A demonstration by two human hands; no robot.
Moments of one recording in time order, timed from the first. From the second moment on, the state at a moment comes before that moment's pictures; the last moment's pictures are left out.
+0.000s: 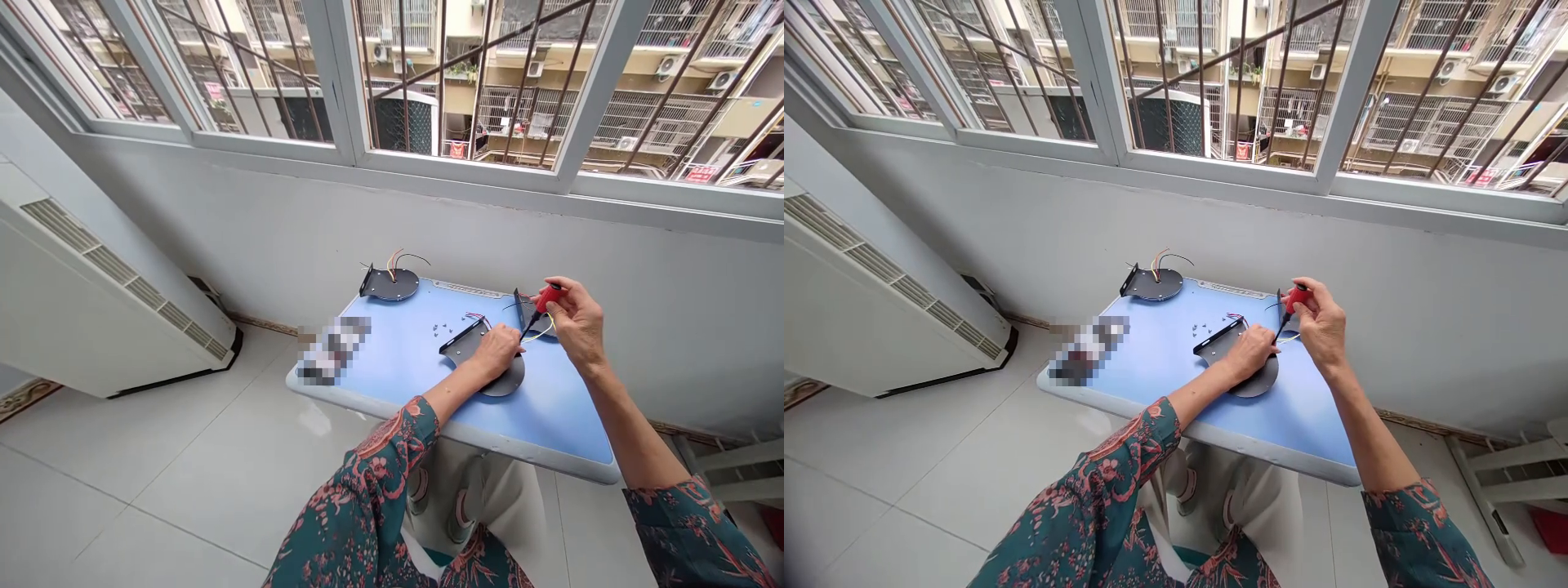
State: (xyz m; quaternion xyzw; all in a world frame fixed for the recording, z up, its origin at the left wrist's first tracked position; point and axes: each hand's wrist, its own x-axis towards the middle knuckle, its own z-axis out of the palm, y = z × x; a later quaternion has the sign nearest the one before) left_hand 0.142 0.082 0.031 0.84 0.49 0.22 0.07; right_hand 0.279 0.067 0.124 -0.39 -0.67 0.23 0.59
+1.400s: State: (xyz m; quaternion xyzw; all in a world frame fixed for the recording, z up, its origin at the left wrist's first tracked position) left_hand 0.057 0.106 0.051 0.73 0.45 0.41 0.31; right_hand 0.209 0.100 0.113 -0.39 -0.77 0.11 0.49
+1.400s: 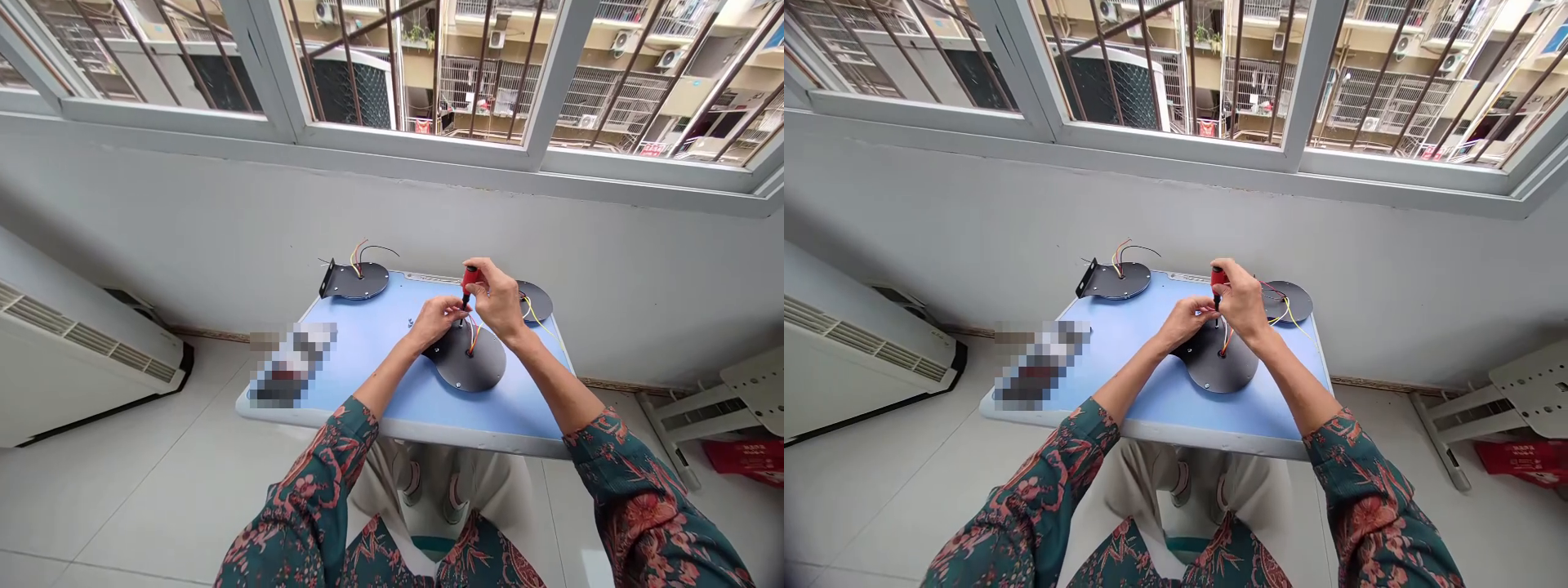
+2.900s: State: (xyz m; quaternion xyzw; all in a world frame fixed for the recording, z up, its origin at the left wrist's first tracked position) left_hand 0.045 0.108 0.050 0.78 0.42 0.32 0.34; right_hand 0.214 0.117 0.123 -0.31 -0.79 0.30 0.44
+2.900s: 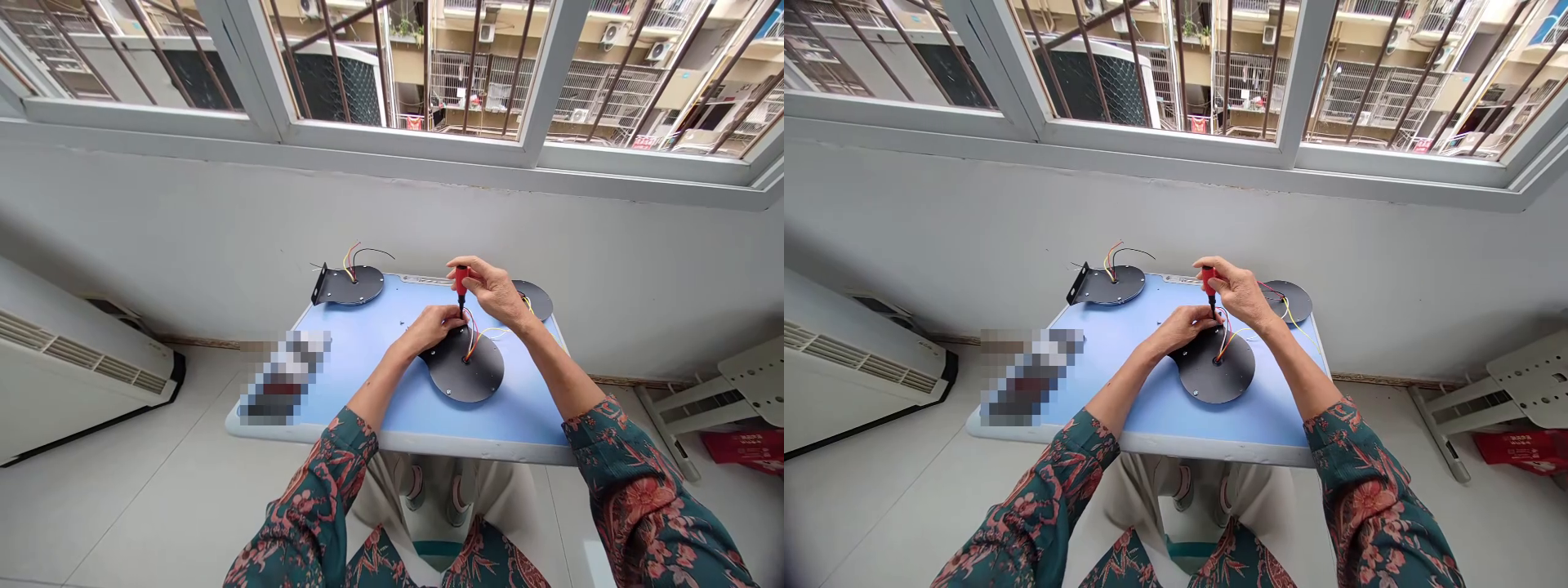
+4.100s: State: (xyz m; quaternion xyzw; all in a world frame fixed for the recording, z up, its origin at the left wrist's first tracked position) left_hand 0.059 0.114 0.051 0.77 0.53 0.29 0.19; right_hand 0.215 0.096 0.134 -0.45 -0.76 0.13 0.46
